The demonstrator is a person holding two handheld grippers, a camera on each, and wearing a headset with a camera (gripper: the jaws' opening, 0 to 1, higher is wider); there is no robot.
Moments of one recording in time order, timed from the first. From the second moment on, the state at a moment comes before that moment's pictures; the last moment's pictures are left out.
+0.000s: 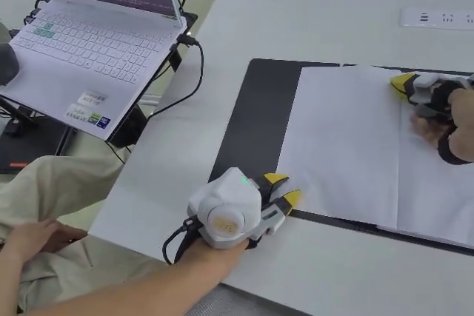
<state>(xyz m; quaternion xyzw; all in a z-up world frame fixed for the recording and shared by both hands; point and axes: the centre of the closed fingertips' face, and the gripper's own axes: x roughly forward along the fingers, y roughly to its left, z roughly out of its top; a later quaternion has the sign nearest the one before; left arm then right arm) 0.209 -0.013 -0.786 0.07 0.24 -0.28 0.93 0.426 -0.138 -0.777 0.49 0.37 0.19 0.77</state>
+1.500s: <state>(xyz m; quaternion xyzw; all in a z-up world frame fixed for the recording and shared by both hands) 0.208 -0.013 -0.787 0.08 0.25 -0.28 0.92 0.305 -0.139 -0.777 0.48 0.41 0.25 0.73</state>
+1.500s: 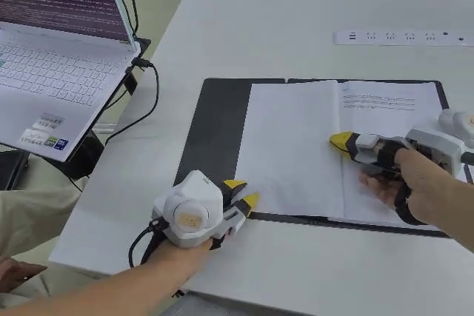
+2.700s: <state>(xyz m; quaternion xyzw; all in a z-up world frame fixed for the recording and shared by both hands) 0.207 -0.016 -0.786 0.08 0.26 -0.28 0.92 0.207 -0.140 -0.782 0.48 0.45 0.27 0.70</state>
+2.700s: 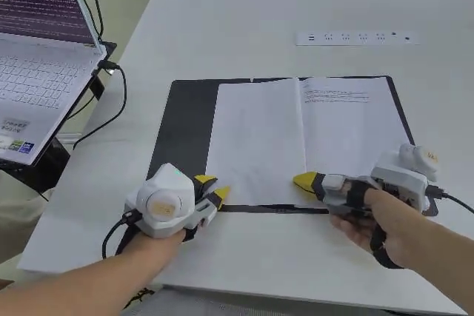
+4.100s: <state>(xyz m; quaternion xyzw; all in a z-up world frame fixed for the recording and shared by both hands) 0.170 -0.031 -0.686 -0.02 0.28 -0.26 0.92 0.158 -0.272 -0.659 0.24 0.31 0.18 0.90</state>
